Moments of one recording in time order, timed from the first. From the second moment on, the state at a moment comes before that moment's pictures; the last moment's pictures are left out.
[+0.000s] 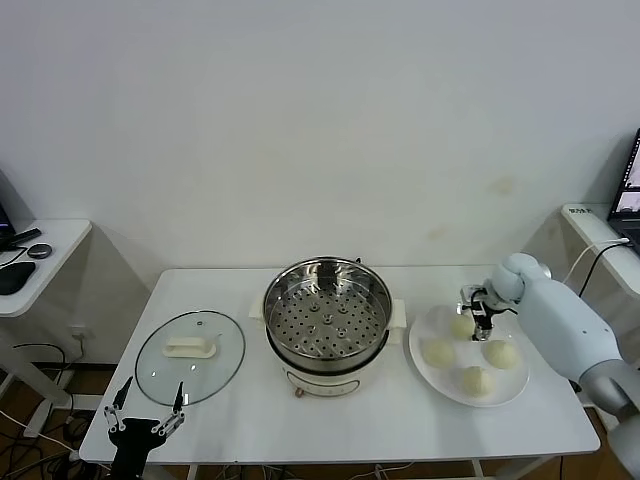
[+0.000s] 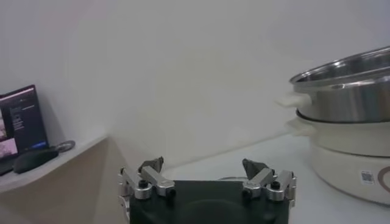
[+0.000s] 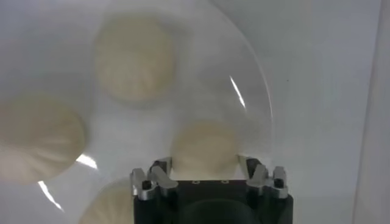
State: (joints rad) left arm 1.79 -1.34 -0.73 -2.03 0.02 -0.16 -0.04; right arm -0.16 0.93 -0.37 0.83 -0.56 0.00 -1.11
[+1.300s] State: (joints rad) left arm 1.78 -1.33 -0.73 -2.04 -0.06 -0.13 -0.03; right arm 0.40 0.92 -0.87 1.18 0.03 0.07 -1.15
